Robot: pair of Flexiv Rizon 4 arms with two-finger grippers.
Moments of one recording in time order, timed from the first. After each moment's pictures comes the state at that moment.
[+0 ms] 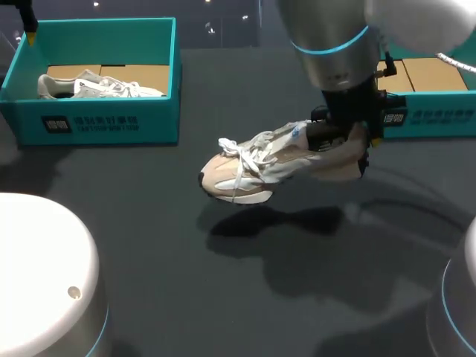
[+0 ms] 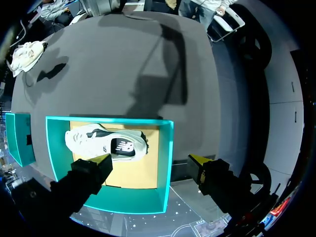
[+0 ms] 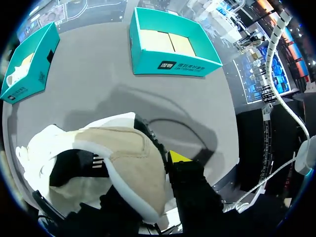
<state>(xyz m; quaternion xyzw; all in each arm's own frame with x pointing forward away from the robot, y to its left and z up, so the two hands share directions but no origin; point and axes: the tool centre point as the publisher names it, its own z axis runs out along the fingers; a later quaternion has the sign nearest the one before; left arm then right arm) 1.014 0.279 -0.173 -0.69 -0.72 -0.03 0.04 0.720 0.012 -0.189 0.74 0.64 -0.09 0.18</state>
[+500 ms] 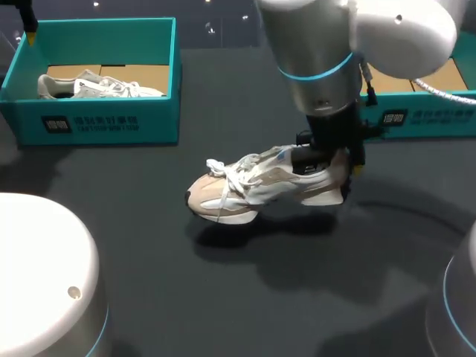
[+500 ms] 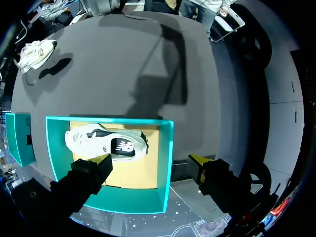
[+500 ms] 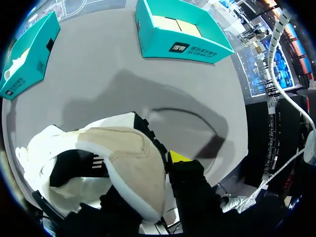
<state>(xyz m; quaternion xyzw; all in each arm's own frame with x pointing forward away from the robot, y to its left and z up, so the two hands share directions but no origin) 1.014 0.279 -0.173 -0.69 -0.72 -0.03 0.04 0.700 0.038 -0.244 0.76 0.63 -0.10 0.14</state>
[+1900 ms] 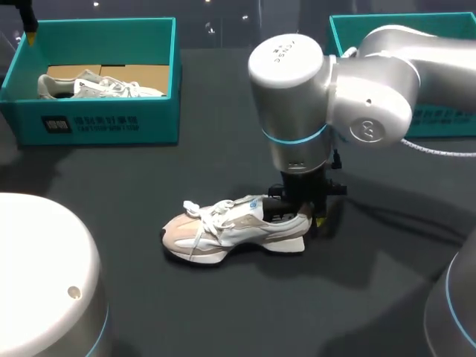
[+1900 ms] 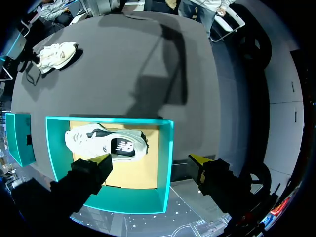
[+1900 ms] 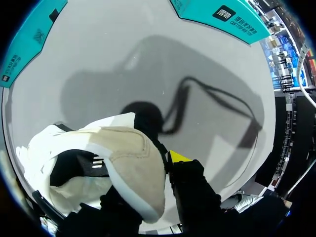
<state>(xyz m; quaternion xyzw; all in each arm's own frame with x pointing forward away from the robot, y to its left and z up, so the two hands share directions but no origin) 1.014 0.279 -0.173 -0.69 -0.72 -0.03 0.04 0.679 0.089 -0.367 0.76 0.64 -0.08 0.06</state>
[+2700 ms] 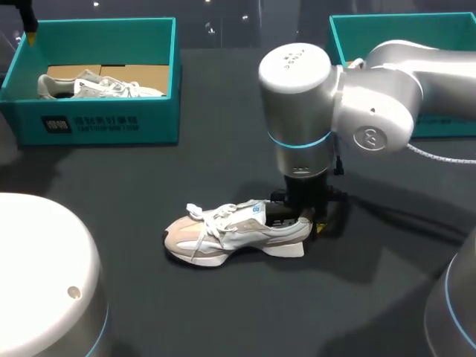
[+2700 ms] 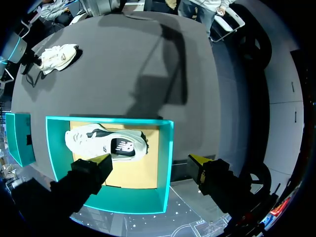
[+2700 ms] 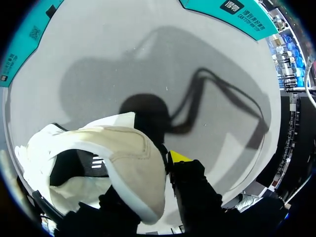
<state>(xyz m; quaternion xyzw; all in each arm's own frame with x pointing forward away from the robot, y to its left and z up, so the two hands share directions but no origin) 1.014 0.279 -0.173 -0.69 -0.72 -0.03 0.04 0.680 0.086 -0.387 0.76 0.65 -0.08 0.04</state>
